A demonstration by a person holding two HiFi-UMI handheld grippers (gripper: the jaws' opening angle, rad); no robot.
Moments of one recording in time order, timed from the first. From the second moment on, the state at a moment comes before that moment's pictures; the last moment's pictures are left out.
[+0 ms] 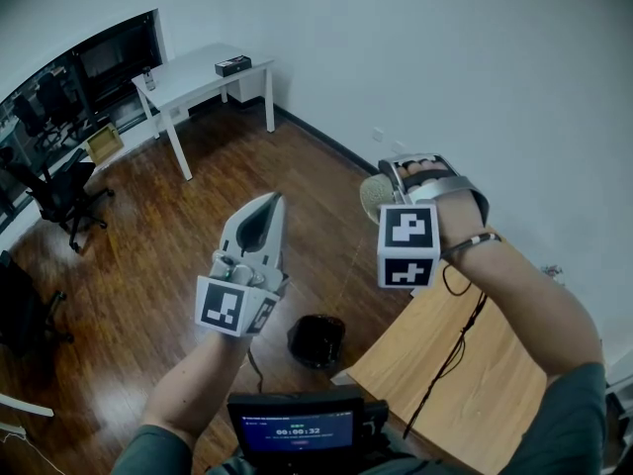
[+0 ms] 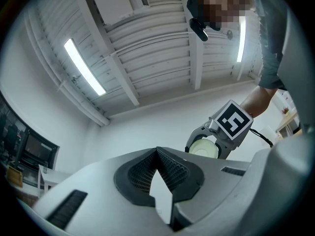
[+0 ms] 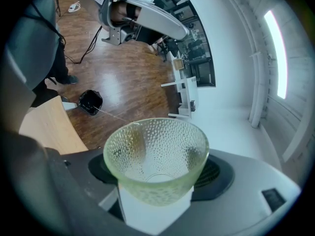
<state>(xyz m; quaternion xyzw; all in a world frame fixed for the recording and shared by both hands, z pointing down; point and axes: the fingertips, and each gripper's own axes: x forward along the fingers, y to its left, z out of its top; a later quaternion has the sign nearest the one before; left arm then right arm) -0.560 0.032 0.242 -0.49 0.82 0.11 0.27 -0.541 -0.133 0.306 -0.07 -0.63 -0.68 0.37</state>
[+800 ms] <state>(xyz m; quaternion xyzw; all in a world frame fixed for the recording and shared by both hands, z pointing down) -0.553 0.039 0.244 -0.49 0.82 0.11 0.27 -0.534 -0.127 0.299 -0.07 -0.62 -0.69 0.37</state>
